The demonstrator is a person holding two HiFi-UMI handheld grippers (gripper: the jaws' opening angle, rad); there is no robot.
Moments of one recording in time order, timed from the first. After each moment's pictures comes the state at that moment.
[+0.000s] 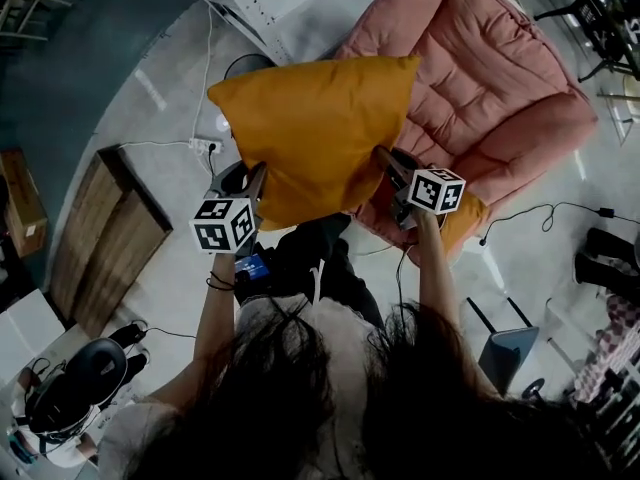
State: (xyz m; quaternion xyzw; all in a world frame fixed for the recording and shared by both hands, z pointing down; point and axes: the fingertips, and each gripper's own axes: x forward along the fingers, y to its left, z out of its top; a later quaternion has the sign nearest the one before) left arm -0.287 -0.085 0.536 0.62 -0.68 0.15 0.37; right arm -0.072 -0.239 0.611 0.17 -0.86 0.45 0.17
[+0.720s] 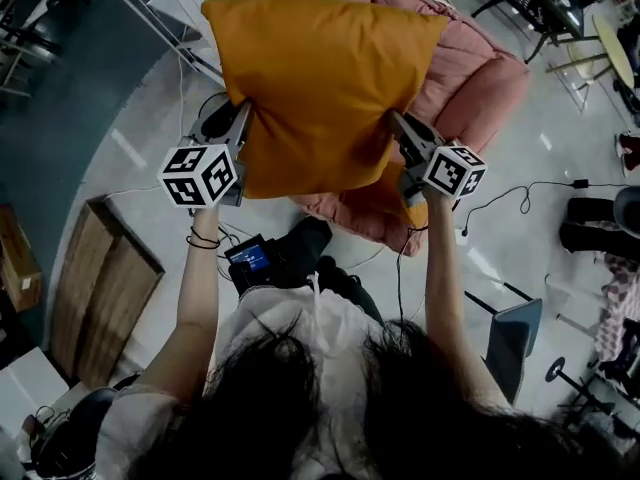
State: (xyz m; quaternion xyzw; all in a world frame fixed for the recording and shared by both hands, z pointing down) left arm -0.257 -0.194 0.360 0.74 -0.64 0.04 0.20; right arm 0.003 -0.284 0.403 0.25 -0.91 0.31 0.01
